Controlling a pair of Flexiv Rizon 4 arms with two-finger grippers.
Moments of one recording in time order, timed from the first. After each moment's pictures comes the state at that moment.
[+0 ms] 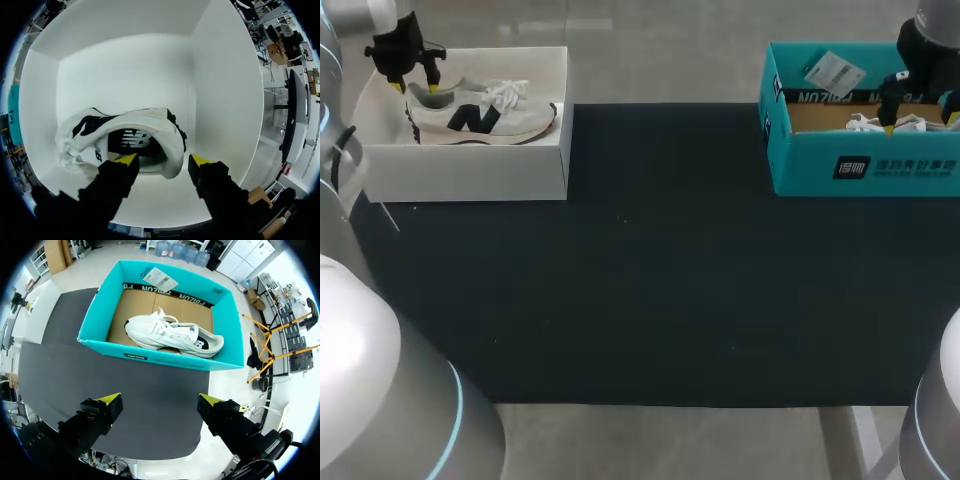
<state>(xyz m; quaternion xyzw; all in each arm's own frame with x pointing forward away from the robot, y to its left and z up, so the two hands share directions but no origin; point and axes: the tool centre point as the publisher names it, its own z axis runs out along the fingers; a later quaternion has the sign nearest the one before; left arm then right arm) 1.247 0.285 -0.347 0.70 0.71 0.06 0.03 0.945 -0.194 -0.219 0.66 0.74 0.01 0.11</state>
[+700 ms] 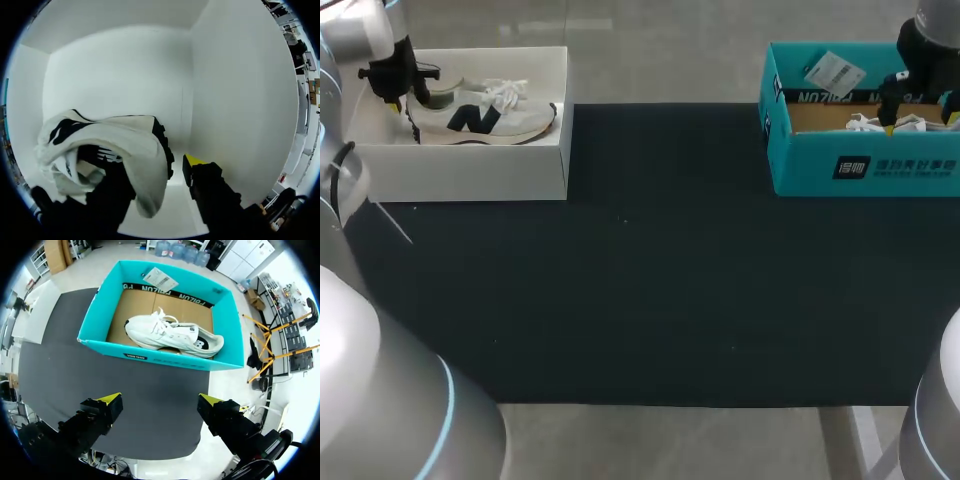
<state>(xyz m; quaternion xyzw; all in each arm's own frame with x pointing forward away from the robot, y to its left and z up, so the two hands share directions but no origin) 1.237 0.307 -0.389 0.68 0.73 0.07 0.02 0.945 -0.194 -0.219 0.66 0.74 0.01 0.11</state>
